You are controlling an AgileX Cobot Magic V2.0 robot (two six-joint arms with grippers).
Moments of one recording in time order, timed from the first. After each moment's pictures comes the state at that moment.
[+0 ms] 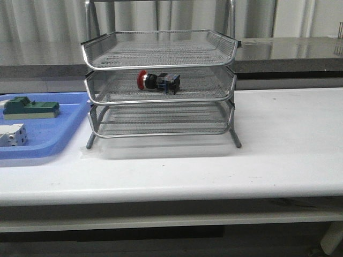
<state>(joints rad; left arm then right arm) -0.07 0.00 0.00 0.16 0.02 -0.20 0.08 -0.01 0.03 0.02 0.13 0.07</state>
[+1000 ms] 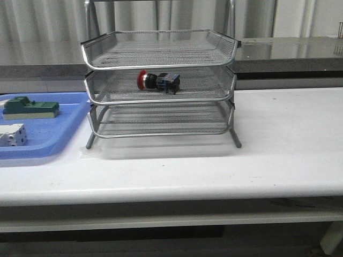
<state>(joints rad) -0.07 0.00 0.00 0.09 0.03 -0.20 0.08 -0.01 0.03 0.02 0.13 0.07</state>
